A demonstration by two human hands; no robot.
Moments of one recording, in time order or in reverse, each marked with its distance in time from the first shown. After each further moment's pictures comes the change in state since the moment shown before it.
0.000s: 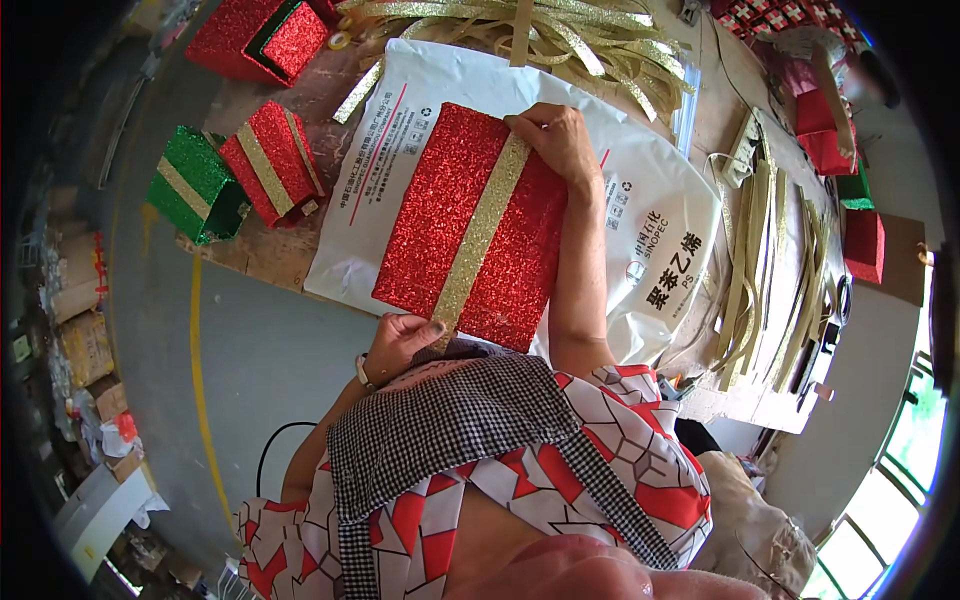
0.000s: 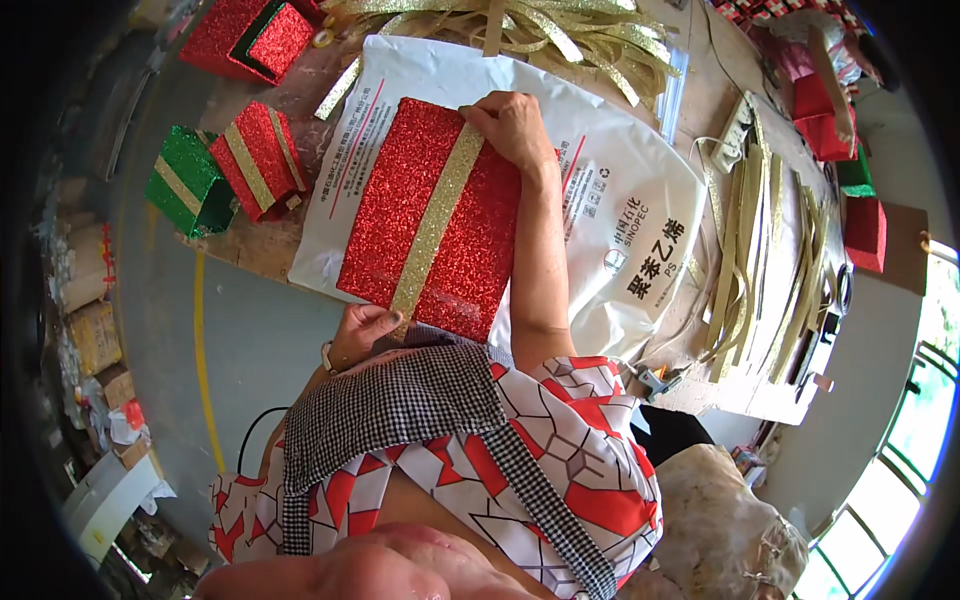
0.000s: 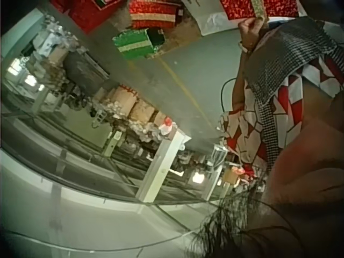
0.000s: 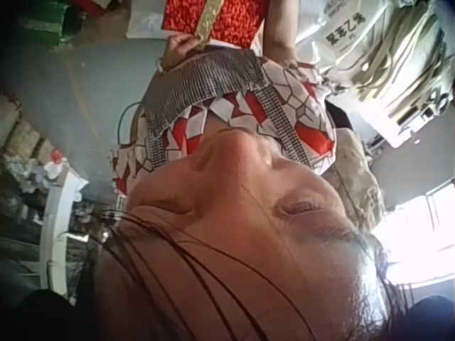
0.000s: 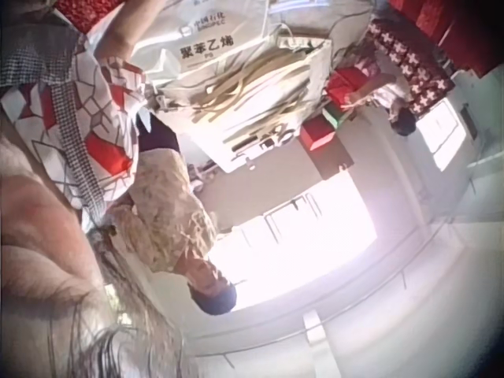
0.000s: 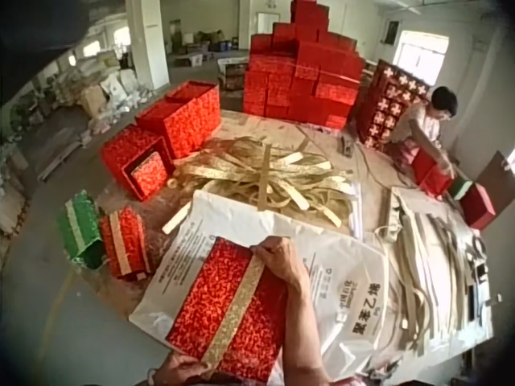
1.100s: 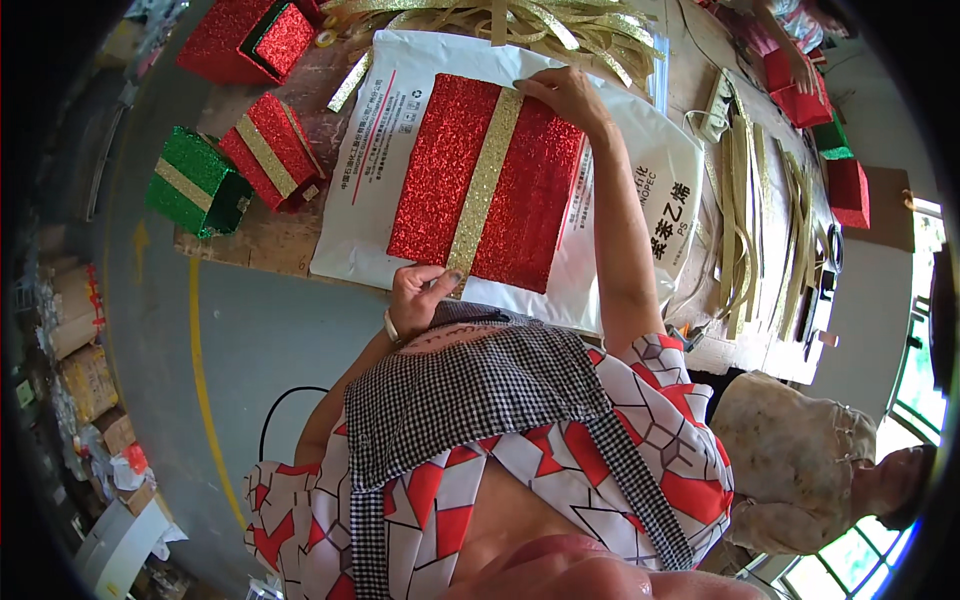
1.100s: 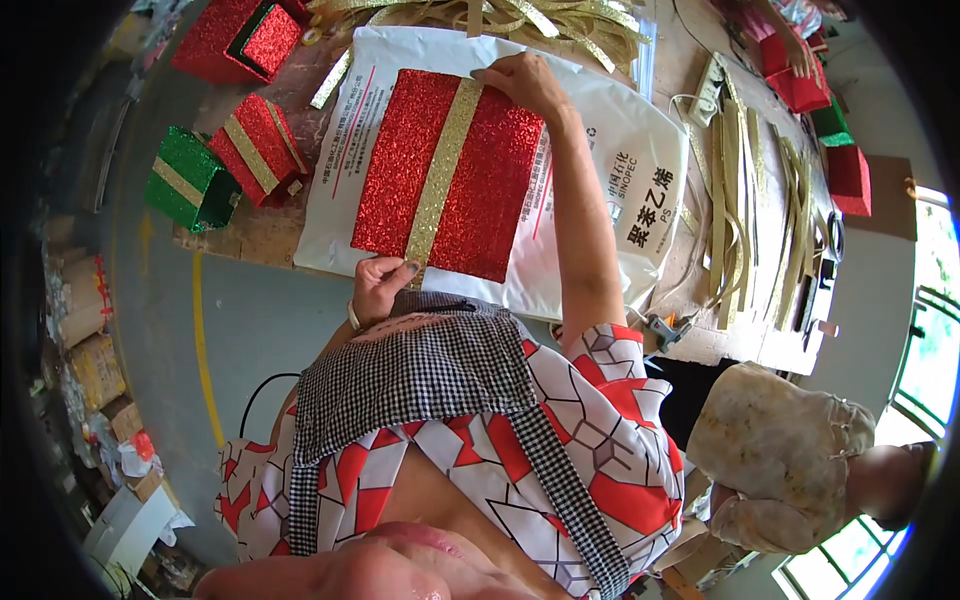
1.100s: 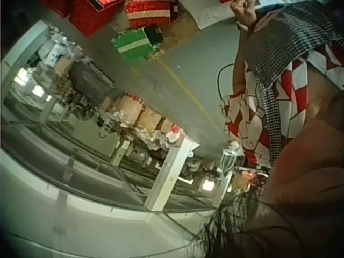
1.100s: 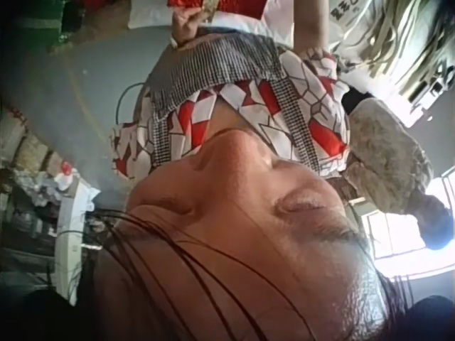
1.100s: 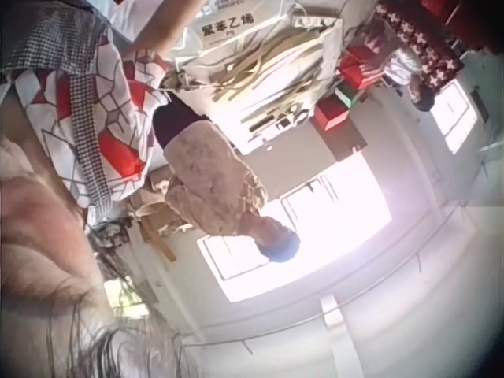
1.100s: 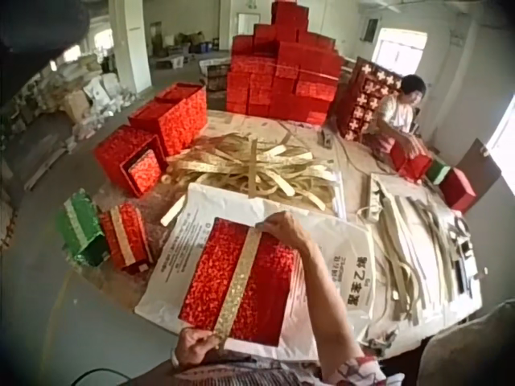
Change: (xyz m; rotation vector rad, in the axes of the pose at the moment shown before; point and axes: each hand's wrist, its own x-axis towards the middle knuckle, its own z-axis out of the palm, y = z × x) left_hand 0.002 0.021 -0.002 0.215 0.013 0.332; right_hand 0.001 0.013 -0.015 -0.115 -0.047 -0.045
